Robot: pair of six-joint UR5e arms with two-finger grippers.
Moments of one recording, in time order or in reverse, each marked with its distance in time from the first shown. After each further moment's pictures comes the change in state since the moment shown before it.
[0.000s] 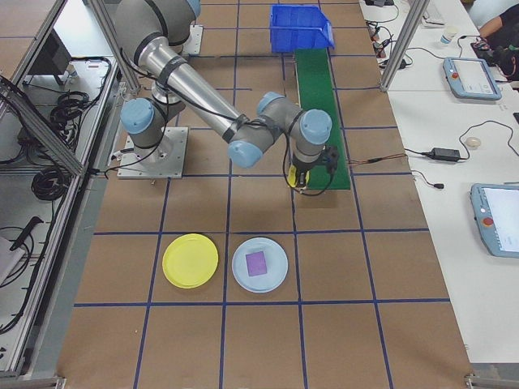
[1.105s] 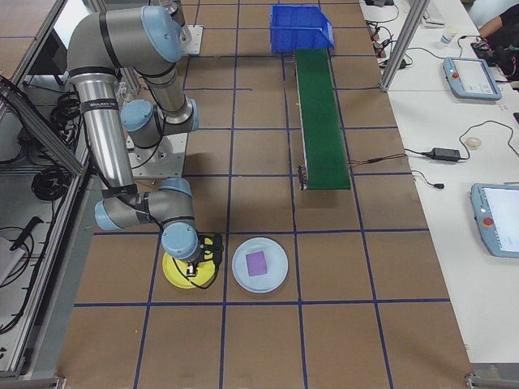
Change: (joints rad) left arm 0.001 0.000 0.001 0.002 0.000 0.000; right arm -0.630 0.018 0.244 -0.230 -0.126 -0.759
